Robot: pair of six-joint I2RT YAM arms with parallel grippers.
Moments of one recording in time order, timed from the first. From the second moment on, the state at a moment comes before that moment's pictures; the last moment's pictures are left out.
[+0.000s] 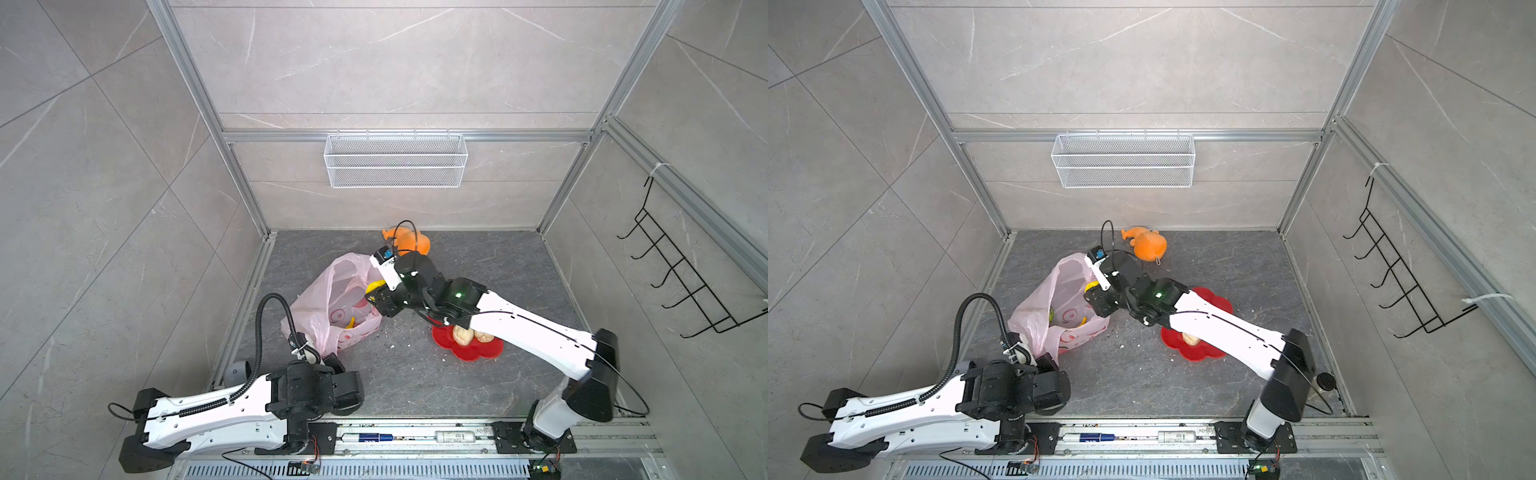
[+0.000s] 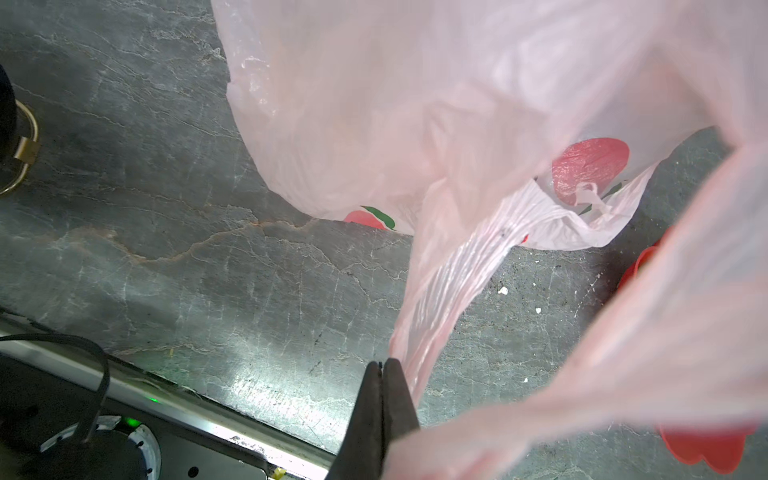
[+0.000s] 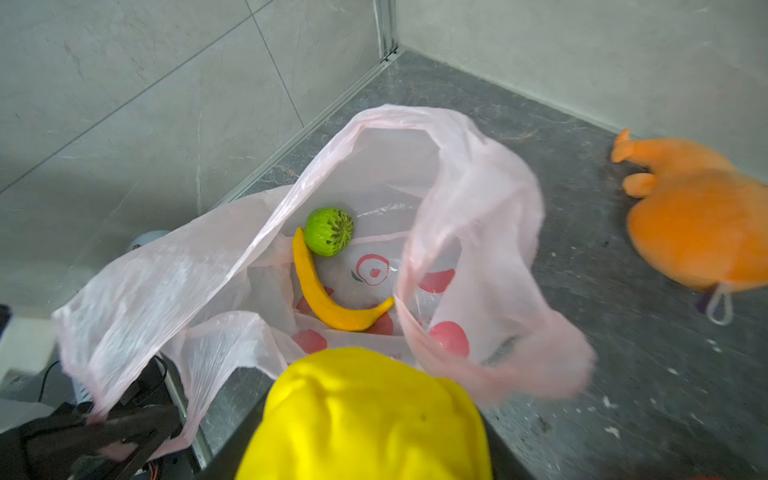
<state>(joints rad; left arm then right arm) -1.38 0.84 0.81 -1.39 -0.71 -1.87 0.96 1.58 1.53 -0.55 0.04 0.24</state>
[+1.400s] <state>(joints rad) -1.38 0.94 0.88 -1.37 -0.72 -1.77 0.63 1.50 0.97 -0.64 0.05 0.42</state>
